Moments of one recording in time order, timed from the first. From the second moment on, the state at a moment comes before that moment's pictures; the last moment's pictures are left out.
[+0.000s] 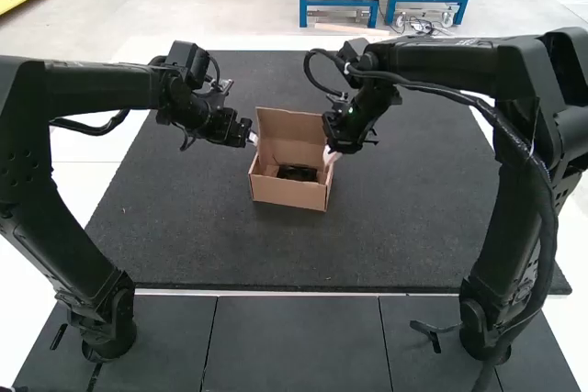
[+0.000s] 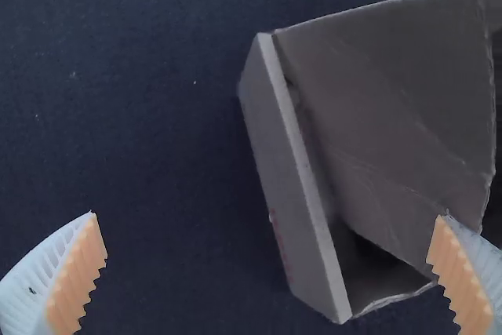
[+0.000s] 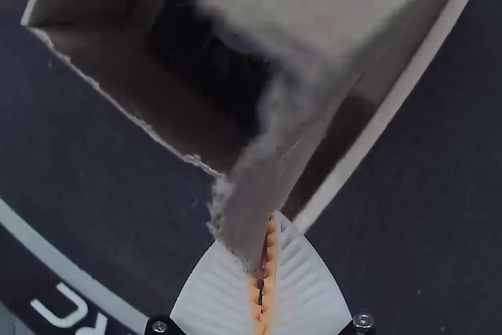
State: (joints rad) left arm -0.28 1.53 1.05 -0.45 0.23 0.03; right arm 0.55 1.76 1.38 -0.91 -0.31 0.17
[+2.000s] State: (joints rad) left arm -0.49 1.74 1.35 -0.62 0.15 0.09; right arm 0.56 1.39 1.69 -0.84 -0.01 -0.07
